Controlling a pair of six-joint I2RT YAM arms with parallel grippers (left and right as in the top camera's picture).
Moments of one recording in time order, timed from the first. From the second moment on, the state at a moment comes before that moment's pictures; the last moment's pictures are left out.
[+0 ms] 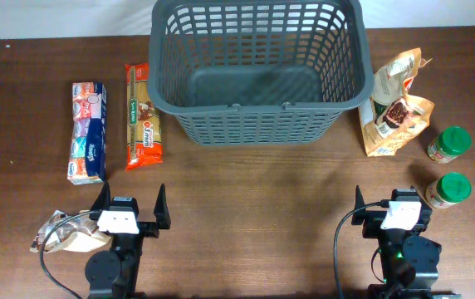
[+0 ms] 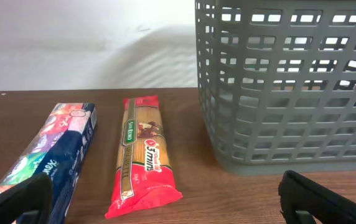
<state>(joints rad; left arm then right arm) 0.01 0.01 0.02 -0.08 0.07 -0.02 -0.05 0.02 0.11 -0.35 0.06 -0.12</state>
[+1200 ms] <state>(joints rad) 0.01 0.01 0.02 -0.07 0.15 -0.02 -0.05 0.02 0.11 -0.35 0.06 -0.12</state>
